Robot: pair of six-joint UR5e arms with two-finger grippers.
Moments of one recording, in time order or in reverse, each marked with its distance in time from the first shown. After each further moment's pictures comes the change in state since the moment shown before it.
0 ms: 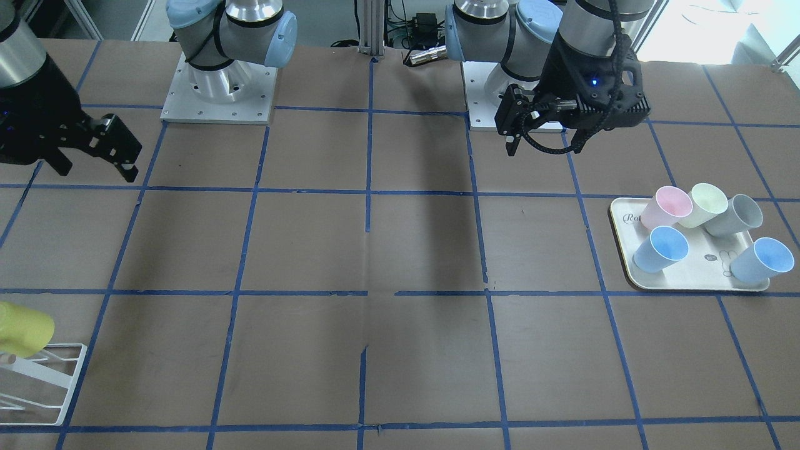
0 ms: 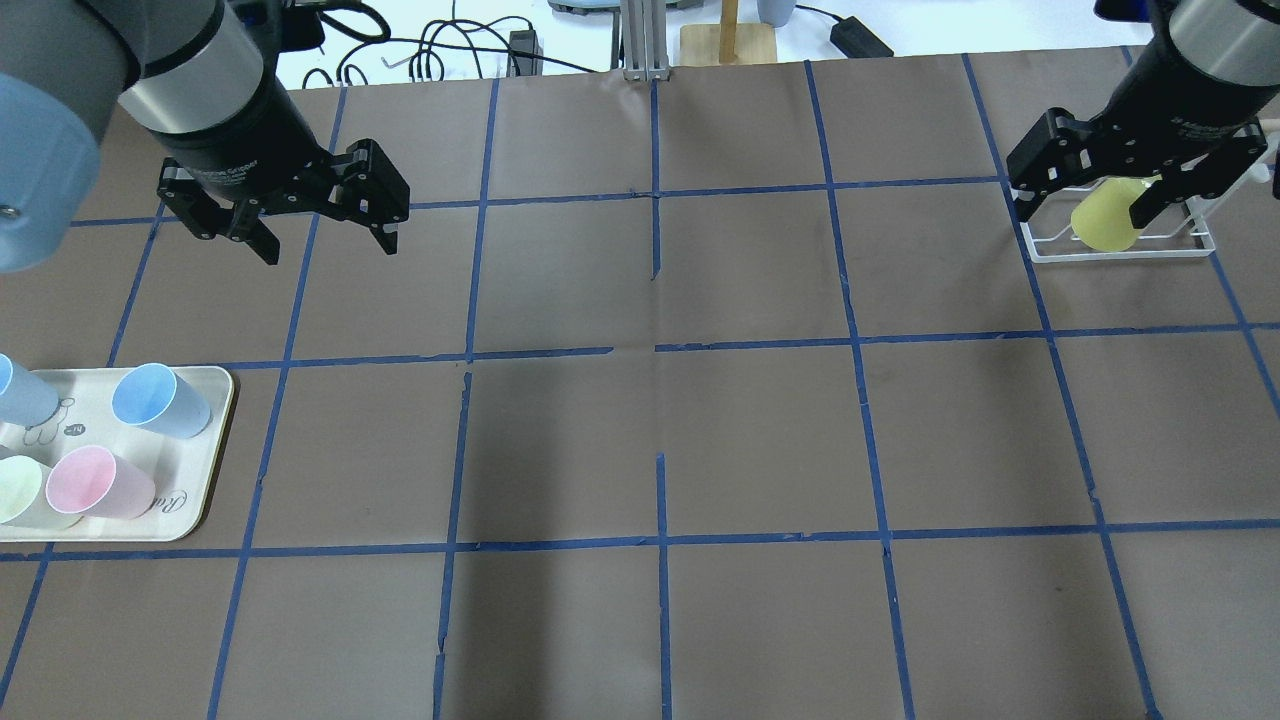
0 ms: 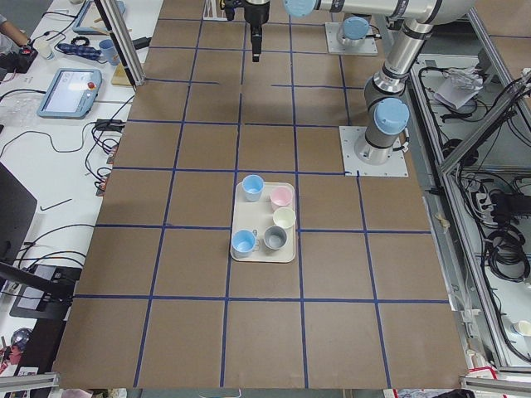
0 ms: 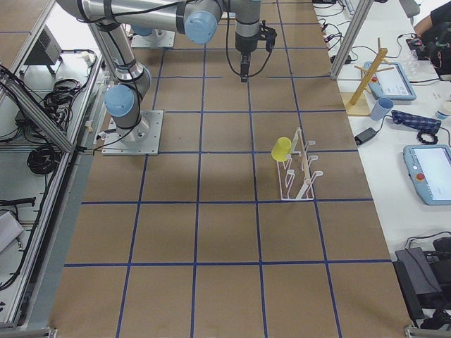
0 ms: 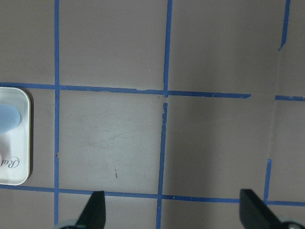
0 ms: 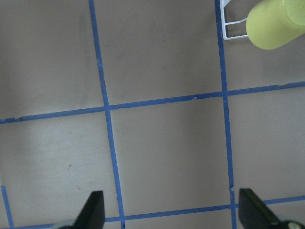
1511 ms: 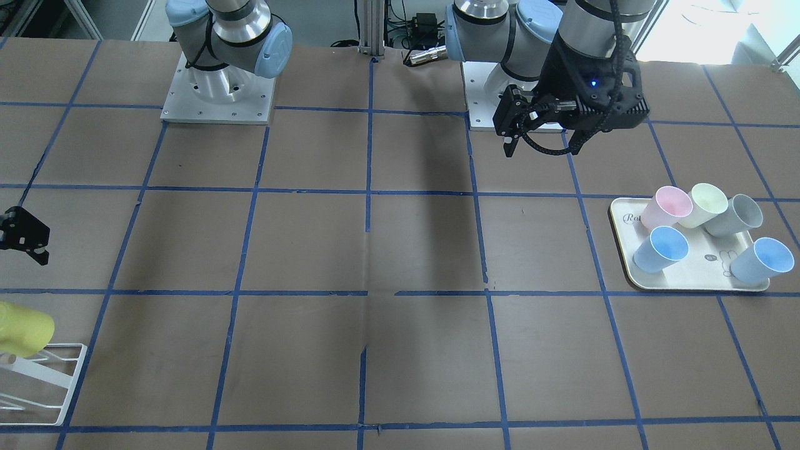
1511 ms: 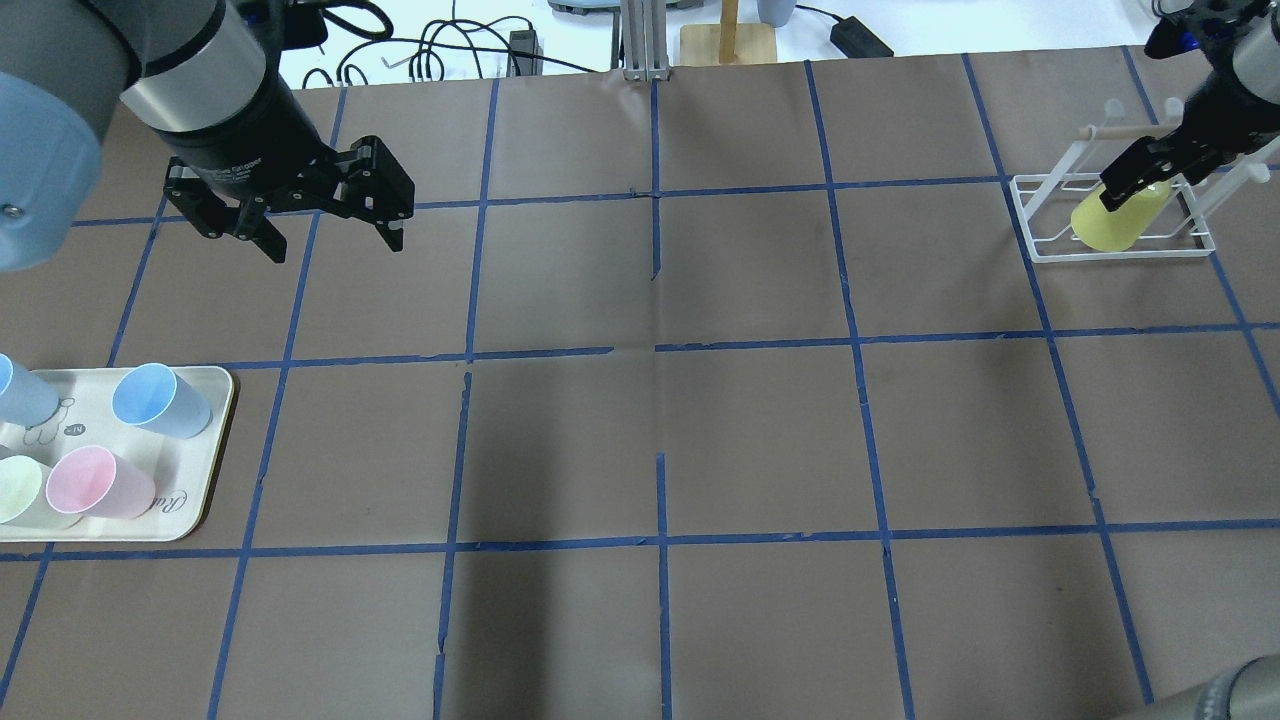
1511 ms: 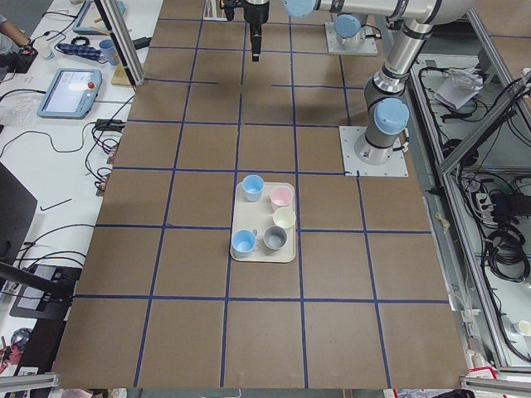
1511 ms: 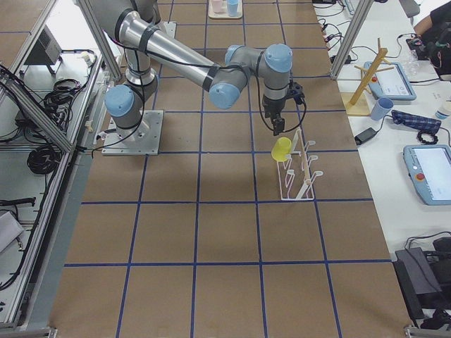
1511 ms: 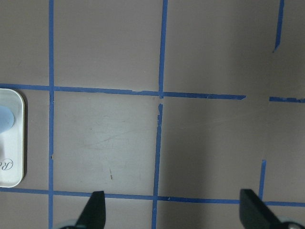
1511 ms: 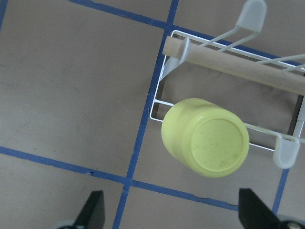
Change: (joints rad) left arm 0.001 -0.002 0.000 0.007 -0.018 0.000; right arm -0.188 0.291 -0.012 -0.380 0.006 -0.584
